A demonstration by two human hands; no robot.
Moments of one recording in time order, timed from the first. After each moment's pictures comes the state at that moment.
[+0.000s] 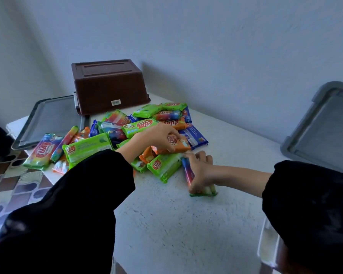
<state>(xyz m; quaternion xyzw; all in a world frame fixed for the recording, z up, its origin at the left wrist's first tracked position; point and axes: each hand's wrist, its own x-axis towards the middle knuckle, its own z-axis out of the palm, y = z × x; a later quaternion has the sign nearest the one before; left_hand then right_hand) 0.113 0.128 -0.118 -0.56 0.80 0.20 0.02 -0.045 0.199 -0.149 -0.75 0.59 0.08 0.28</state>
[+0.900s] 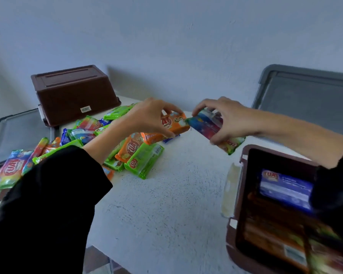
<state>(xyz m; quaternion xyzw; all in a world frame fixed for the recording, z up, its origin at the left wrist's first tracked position) 0.062 0.178 -0.044 -0.46 0.88 0.12 -0.09 -0.145 0.244 -0.020 -0.79 0.58 -0.11 0.20</state>
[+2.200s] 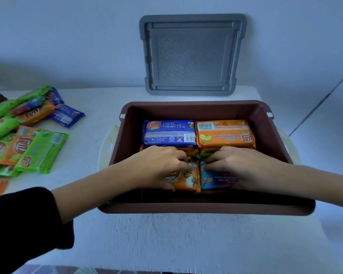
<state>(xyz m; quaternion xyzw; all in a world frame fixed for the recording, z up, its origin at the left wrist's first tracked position) -0.125 0.350 -0.111 -0.04 0.98 0.01 0.17 -0.299 0.467 -0.106 -0.78 0.59 0.14 0.14</state>
